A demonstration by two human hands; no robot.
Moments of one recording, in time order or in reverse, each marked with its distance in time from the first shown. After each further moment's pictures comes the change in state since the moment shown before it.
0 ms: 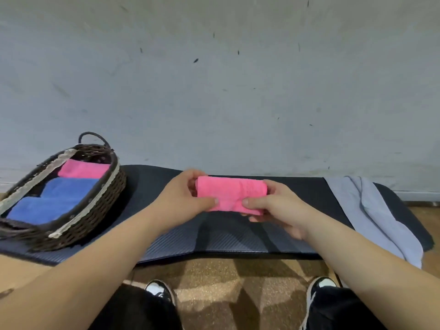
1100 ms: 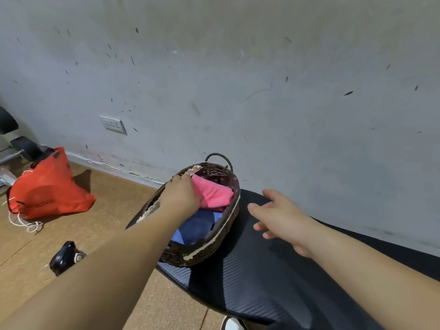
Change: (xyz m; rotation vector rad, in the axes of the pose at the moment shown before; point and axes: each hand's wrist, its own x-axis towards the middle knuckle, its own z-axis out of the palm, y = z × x) left_hand 0.044 -0.163 -0.270 0.798 0.454 -0.419; right_hand 0.108 -0.114 0.270 -0.302 -0.156 -0.004
